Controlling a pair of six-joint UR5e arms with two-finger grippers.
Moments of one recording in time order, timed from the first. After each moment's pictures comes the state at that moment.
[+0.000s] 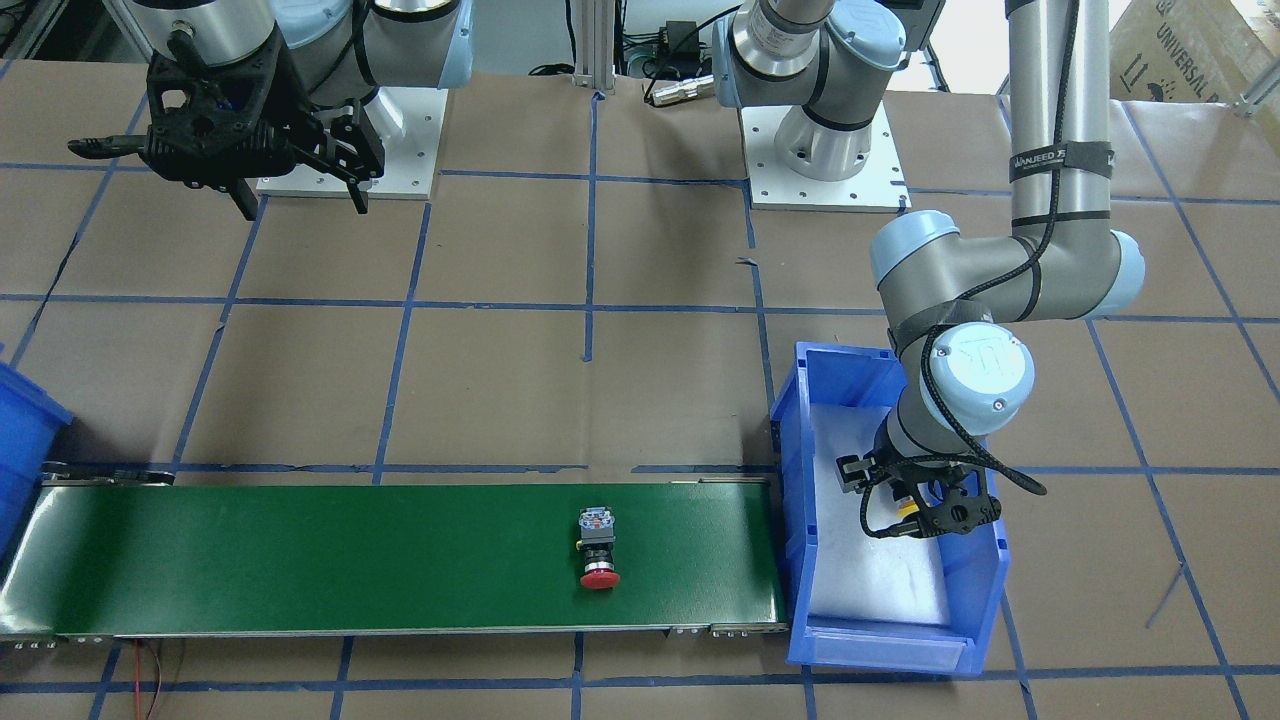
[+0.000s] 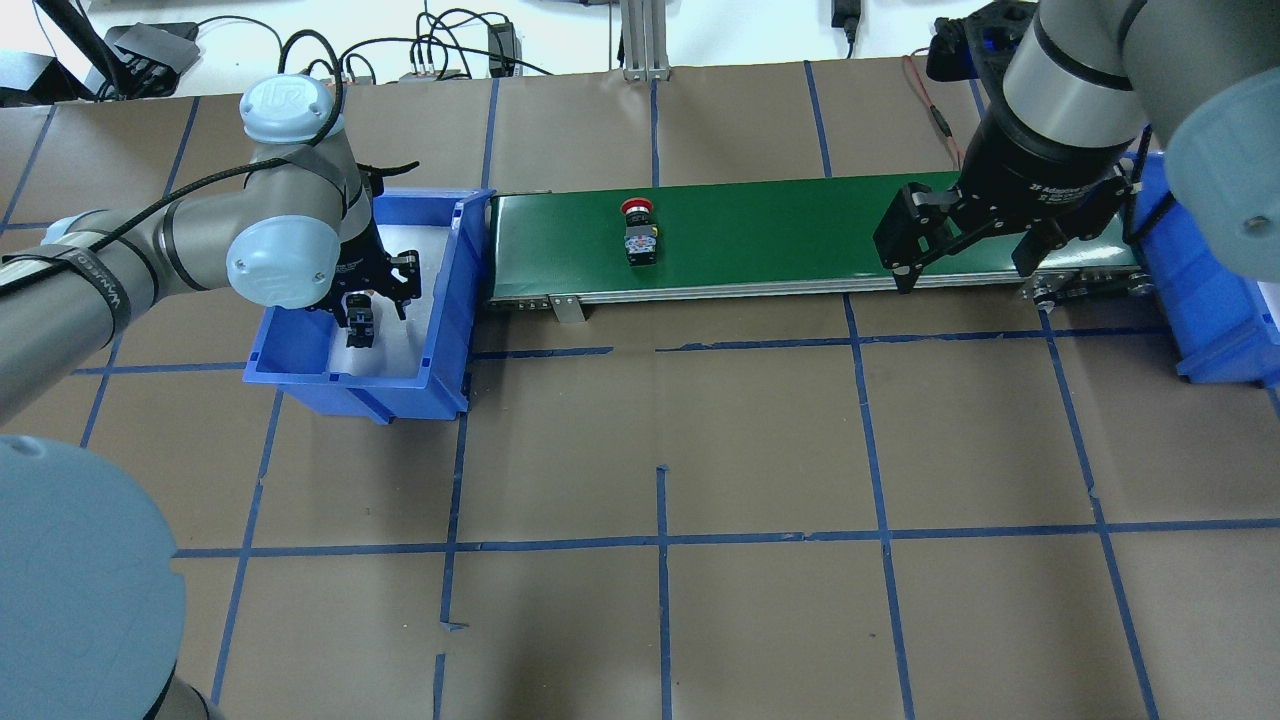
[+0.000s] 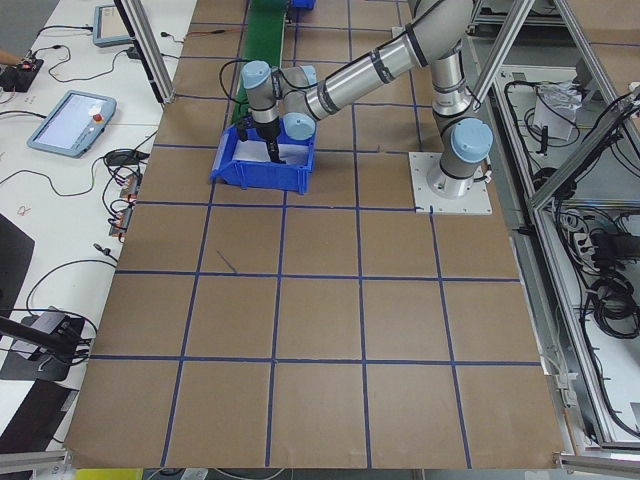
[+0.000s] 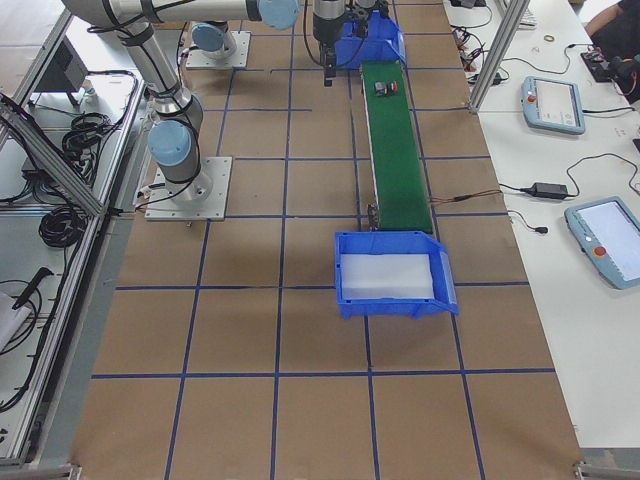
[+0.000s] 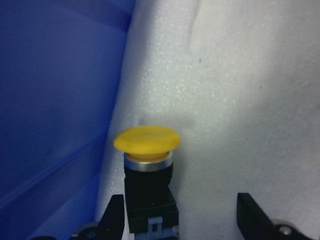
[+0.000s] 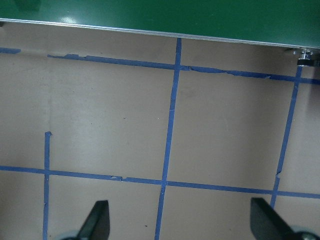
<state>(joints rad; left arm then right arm) -1.47 -2.01 -1.74 -1.04 1.74 -0.11 1.58 -1.67 1.65 -1.54 -1.57 -0.10</state>
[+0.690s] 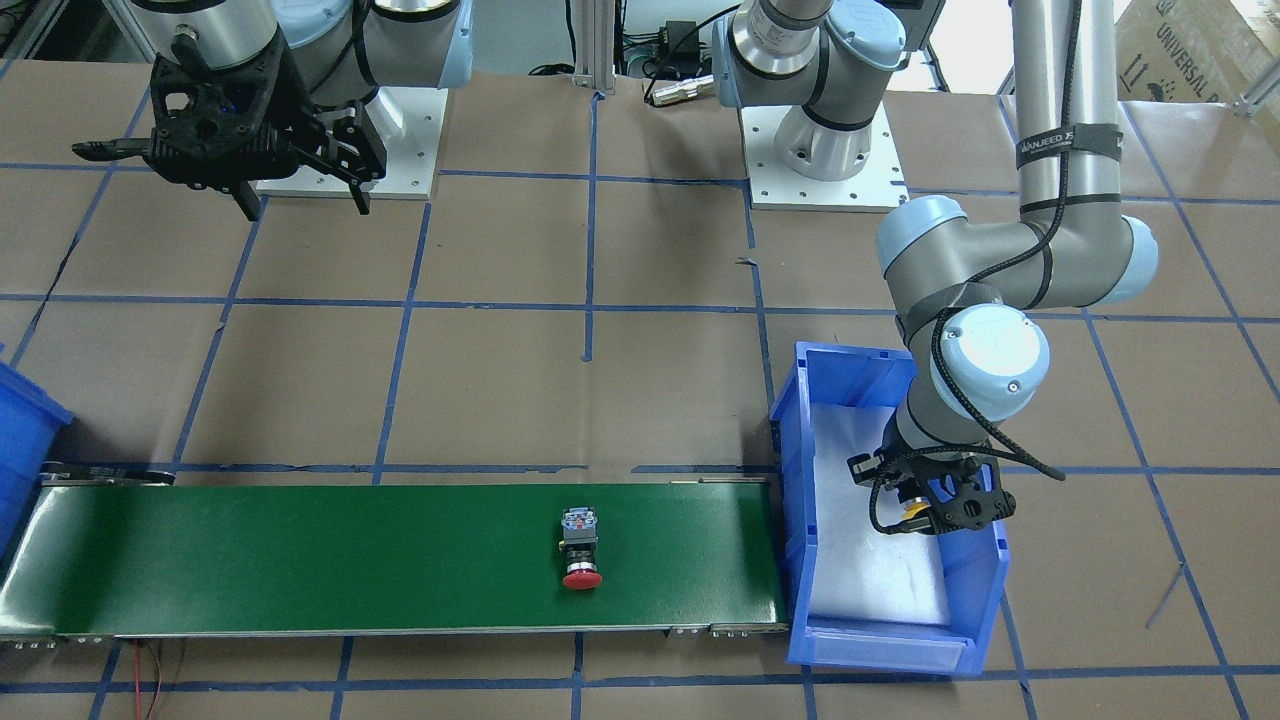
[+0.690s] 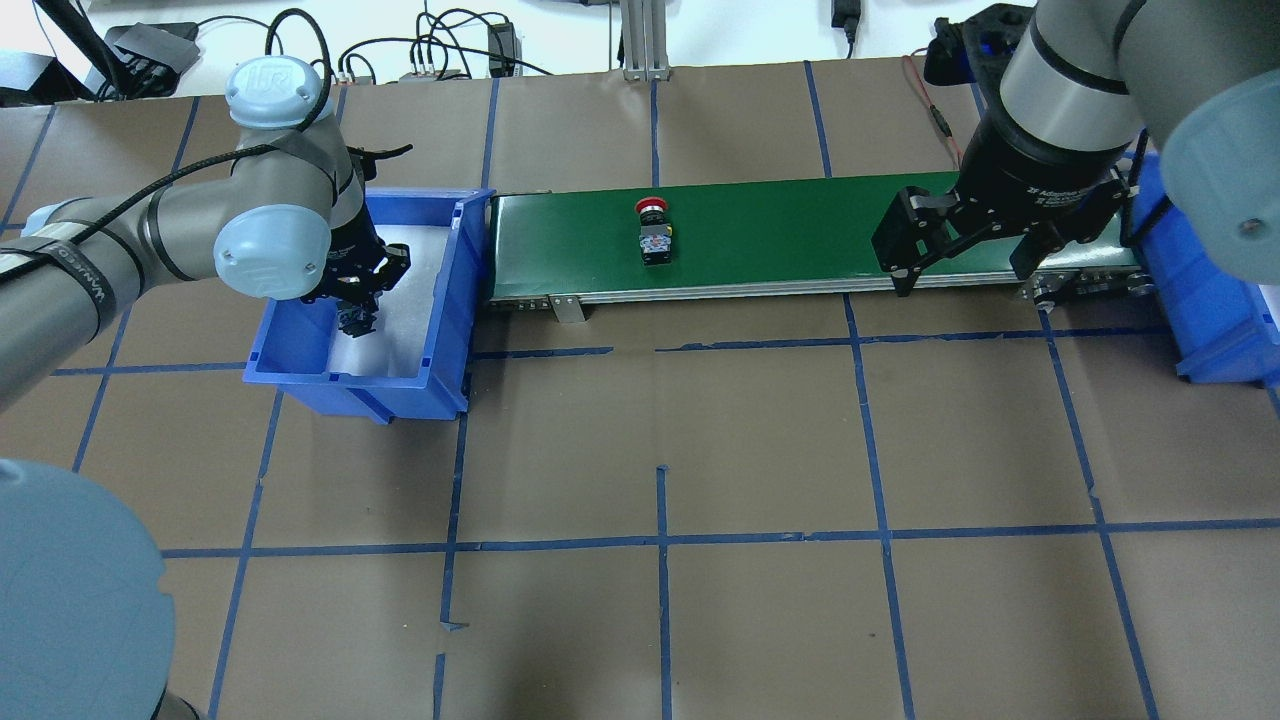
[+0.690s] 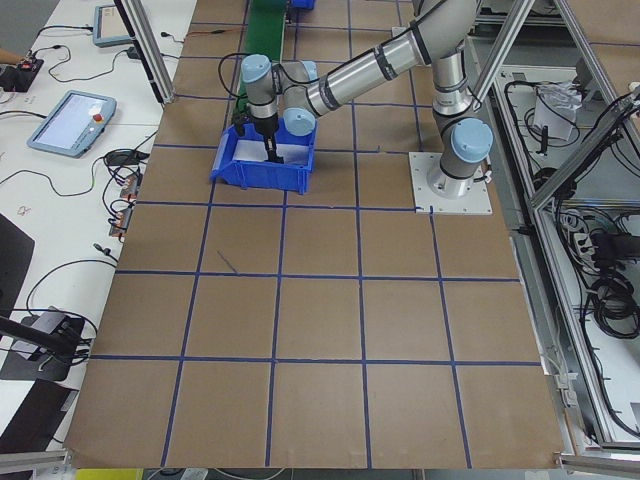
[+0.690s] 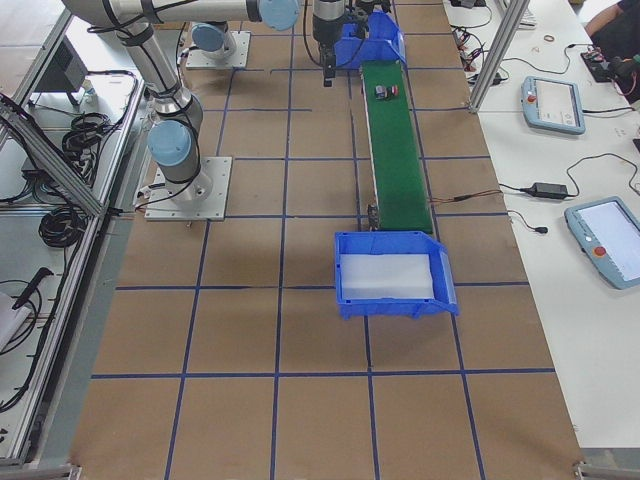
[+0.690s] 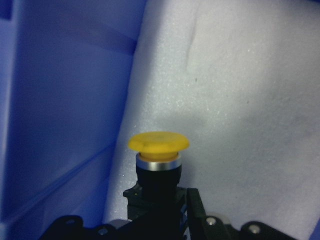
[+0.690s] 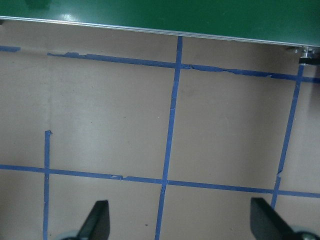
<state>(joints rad) -1.47 -1.98 -1.72 -1.06 1.74 -0.11 1.58 -1.67 1.65 -1.54 -1.57 -0.10</state>
